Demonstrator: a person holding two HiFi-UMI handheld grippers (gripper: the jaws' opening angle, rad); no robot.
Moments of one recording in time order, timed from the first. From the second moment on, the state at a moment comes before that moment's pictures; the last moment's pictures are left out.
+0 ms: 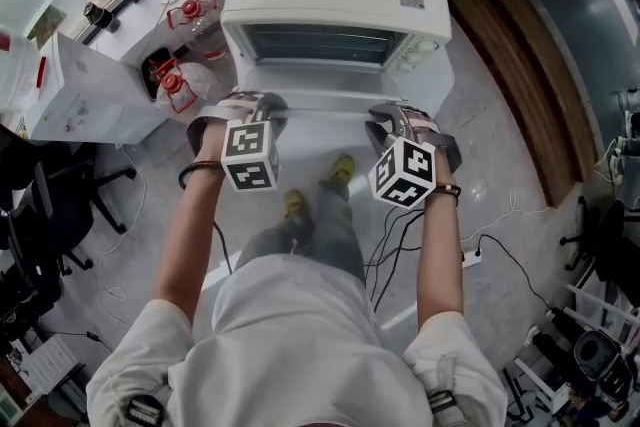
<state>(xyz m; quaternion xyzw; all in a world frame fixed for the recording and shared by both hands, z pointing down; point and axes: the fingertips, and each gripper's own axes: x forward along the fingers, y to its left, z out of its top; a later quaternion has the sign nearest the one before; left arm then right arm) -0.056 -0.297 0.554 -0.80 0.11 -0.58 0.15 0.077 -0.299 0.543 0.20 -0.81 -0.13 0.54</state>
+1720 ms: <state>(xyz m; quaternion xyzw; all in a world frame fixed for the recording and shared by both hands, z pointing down) -0.053 -0.229 0.674 -0.74 0.25 -0.57 0.25 0.079 -0.228 0.663 0.26 -0.79 -0.23 0.51</state>
